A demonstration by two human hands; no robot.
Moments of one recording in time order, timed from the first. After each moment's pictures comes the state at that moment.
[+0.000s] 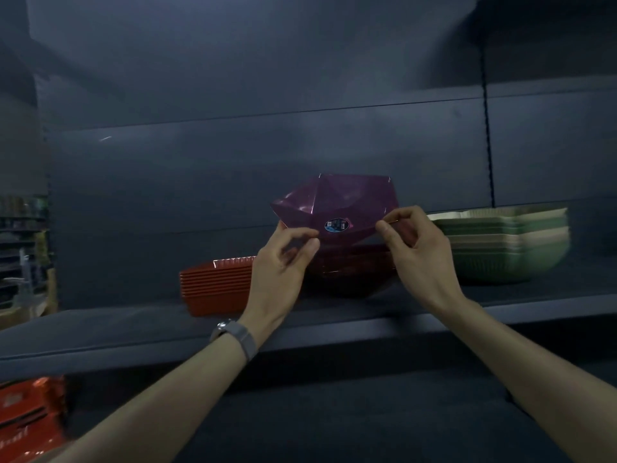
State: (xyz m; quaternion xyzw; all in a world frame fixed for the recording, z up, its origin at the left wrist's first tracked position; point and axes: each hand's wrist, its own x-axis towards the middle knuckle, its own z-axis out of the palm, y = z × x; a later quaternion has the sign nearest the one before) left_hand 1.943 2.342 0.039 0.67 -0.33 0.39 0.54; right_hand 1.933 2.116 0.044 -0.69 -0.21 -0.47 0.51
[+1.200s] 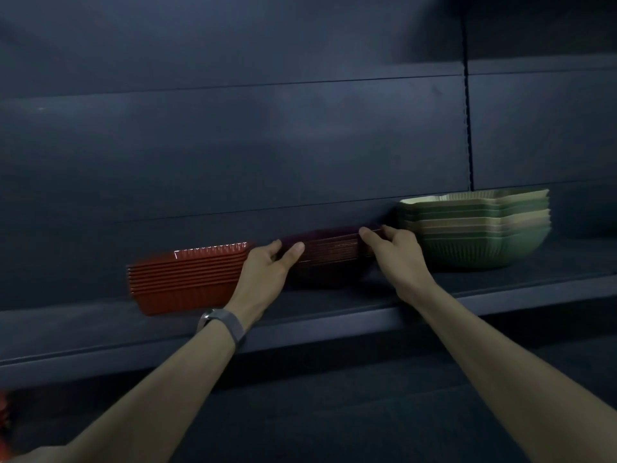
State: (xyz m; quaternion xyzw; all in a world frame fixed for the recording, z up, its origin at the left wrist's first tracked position) left_hand 2.033 2.321 0.019 0.74 -0.22 0.26 0.59; right_hand 2.010 2.092 0.027 -0.73 -0.08 -0.33 0.59
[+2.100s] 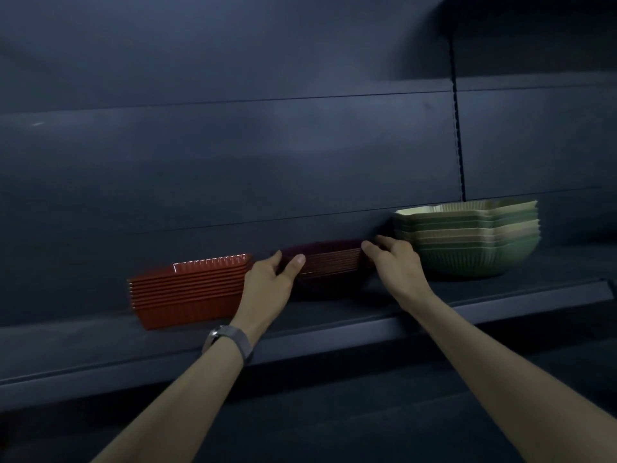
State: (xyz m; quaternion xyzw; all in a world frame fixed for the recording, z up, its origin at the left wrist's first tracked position) left_hand 2.028 2.323 0.018 0.79 -0.17 0.28 0.52; right_hand 2.005 2.093 0.028 -0.76 -0.05 -0.35 0.55
